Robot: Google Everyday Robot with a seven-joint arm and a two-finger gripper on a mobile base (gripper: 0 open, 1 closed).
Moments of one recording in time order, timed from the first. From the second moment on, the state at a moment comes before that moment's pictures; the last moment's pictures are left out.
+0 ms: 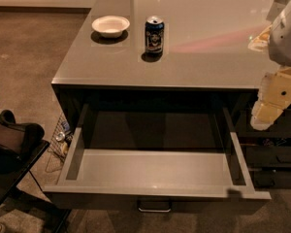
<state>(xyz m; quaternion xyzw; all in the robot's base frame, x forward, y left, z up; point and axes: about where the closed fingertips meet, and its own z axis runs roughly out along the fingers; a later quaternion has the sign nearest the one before) 0.438 -0.217 0.976 -0.60 0.78 -0.03 0.16</state>
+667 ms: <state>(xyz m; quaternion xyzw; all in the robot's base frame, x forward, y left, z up) 0.448 -0.219 0.971 -0.59 0.78 -0.02 0.19</state>
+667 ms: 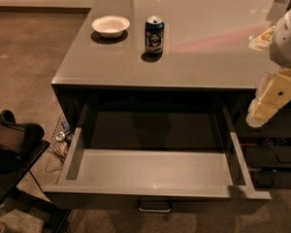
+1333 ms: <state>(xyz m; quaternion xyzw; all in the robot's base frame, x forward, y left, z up) 0.462 -0.245 0.950 -0.53 0.81 0.00 0.27</state>
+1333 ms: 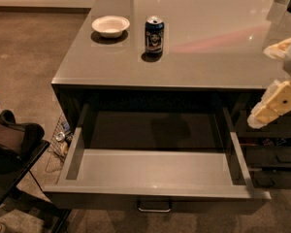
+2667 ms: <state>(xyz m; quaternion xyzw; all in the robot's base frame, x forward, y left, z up) 0.552 -0.233 0.913 -0.41 0.78 0.10 0.45</state>
